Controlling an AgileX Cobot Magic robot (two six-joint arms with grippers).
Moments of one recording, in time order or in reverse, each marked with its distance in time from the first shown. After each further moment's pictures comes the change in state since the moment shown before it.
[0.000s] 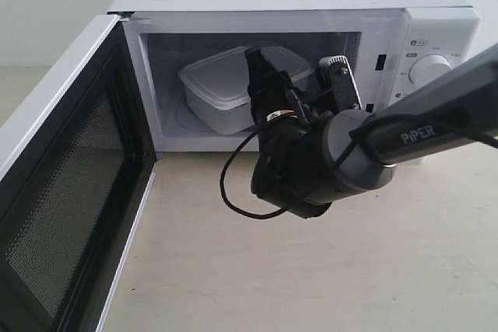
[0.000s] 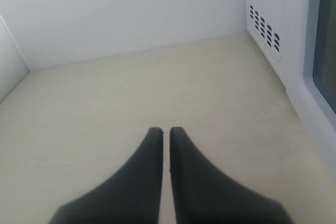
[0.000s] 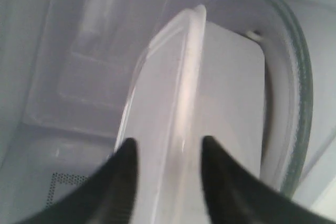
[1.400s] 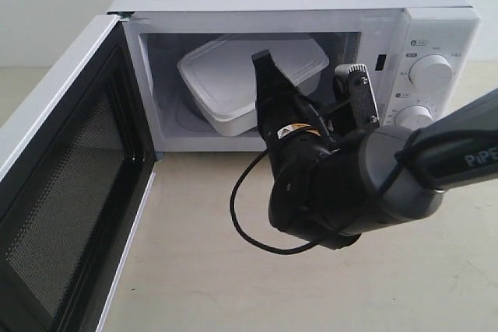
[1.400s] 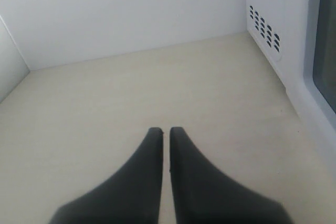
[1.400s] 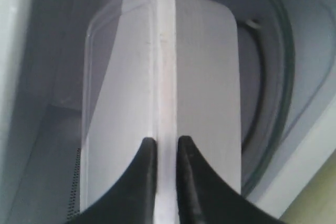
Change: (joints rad) left arm 0.000 0.000 0.000 0.000 0.000 0.000; right arm 0.061 -0.121 0.159 -0.026 -0.037 0.086
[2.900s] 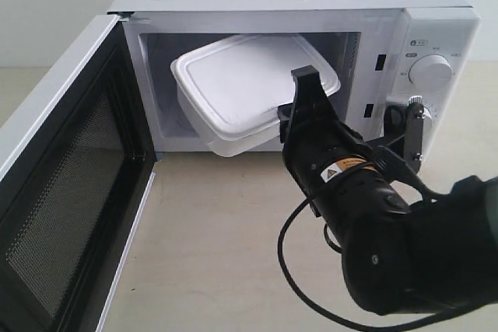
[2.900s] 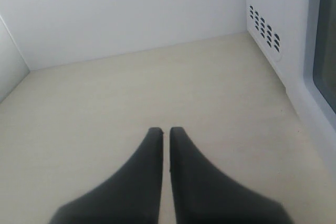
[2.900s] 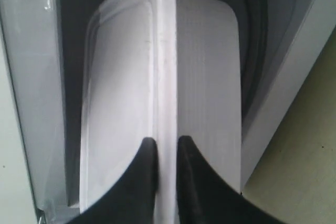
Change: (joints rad) left arm 0.000 0.000 0.000 0.000 0.000 0.000; right arm 0.060 -0.216 0.299 -0.176 -0.021 0.348
